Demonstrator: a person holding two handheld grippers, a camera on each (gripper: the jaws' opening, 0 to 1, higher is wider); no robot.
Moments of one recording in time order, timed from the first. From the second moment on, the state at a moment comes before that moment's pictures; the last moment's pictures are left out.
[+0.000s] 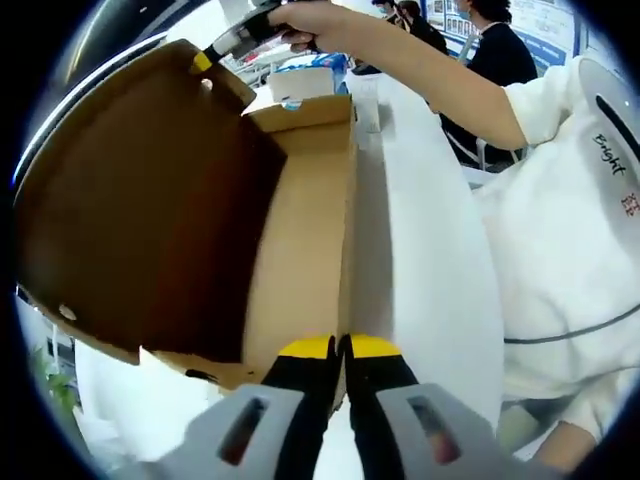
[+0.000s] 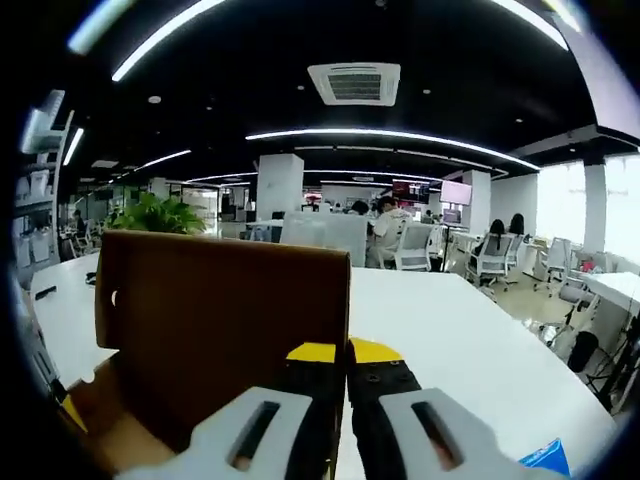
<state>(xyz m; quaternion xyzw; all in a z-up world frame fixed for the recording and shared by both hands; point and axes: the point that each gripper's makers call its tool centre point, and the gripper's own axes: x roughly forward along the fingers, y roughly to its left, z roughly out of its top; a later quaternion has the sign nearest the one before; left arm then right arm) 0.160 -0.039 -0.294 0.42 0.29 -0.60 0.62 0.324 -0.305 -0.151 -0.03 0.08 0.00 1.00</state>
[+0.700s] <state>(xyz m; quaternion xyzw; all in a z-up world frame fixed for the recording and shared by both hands) 0.178 -0.040 -0.293 0.43 0.26 -0.56 0.66 0.281 -0.294 -0.148 -0.05 0.05 0.02 1.00</state>
